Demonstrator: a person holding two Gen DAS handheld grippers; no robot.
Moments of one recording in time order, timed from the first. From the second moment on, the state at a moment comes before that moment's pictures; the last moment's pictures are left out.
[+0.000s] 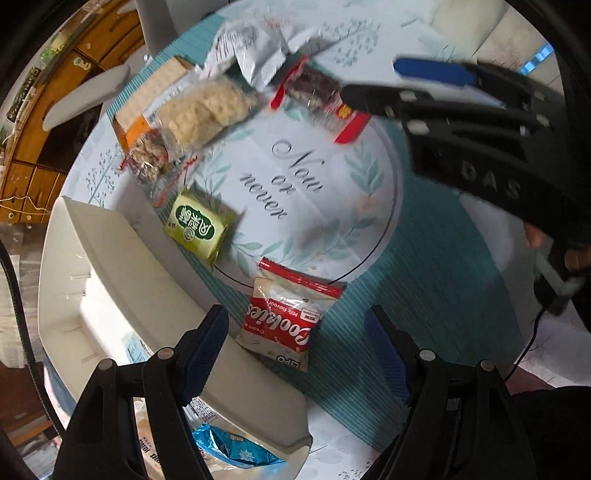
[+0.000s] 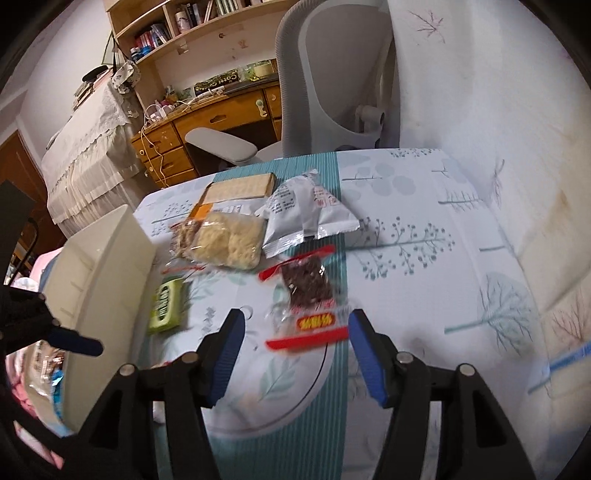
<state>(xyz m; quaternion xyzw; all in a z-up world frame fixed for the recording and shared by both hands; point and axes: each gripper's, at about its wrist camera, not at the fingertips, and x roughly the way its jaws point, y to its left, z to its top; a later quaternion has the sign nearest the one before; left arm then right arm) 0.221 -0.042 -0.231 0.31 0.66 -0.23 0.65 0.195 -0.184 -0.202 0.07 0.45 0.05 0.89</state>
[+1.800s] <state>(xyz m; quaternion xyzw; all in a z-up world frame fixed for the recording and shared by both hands) 0.228 -0.050 -0.311 0.34 0.73 -0.17 0.57 0.191 -0.204 -0.243 0.09 0.49 0.09 0.86</state>
